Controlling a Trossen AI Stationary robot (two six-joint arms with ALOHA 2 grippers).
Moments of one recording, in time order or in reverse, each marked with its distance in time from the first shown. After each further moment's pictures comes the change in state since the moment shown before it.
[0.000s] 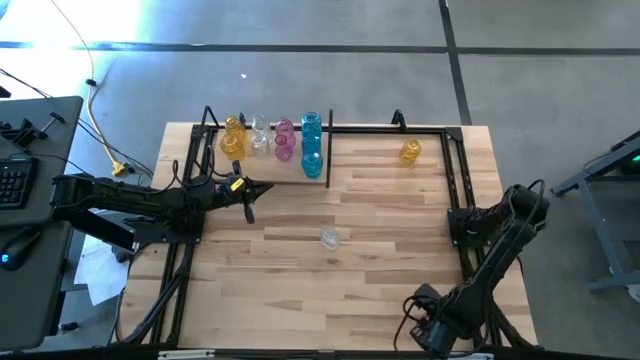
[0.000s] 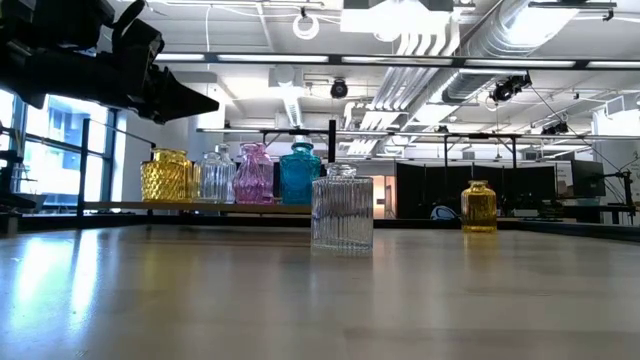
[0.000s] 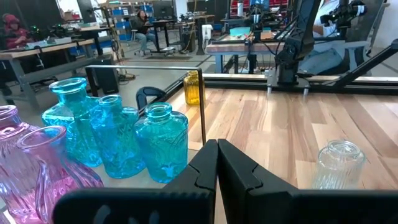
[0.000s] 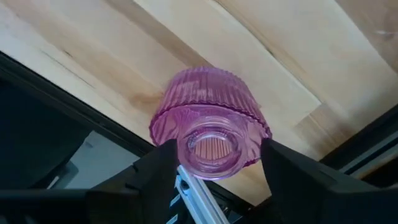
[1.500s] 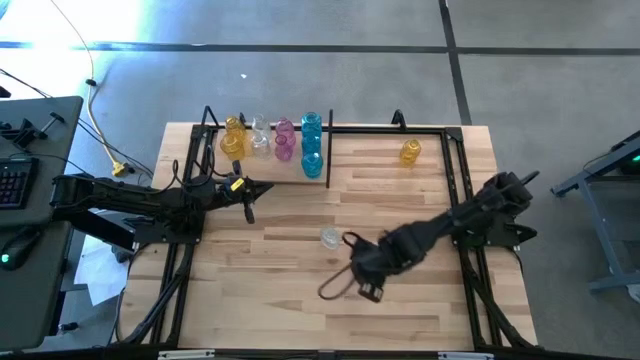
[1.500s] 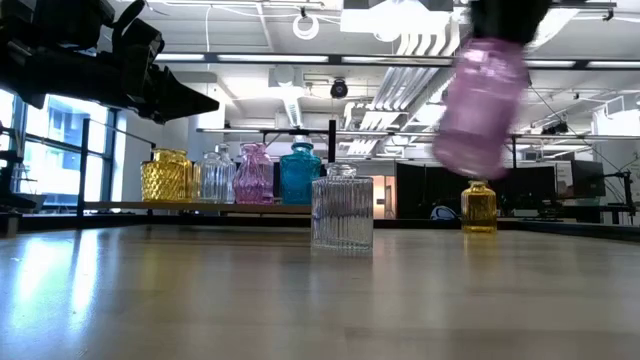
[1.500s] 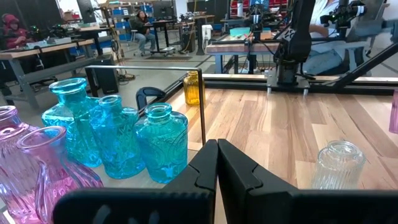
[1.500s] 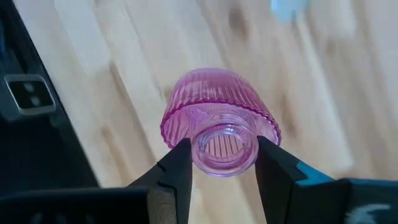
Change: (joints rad) left arm 0.000 0.000 0.001 0.000 0.001 0.000; right arm -0.535 0.010 0.236 -0.061 0.144 -1.004
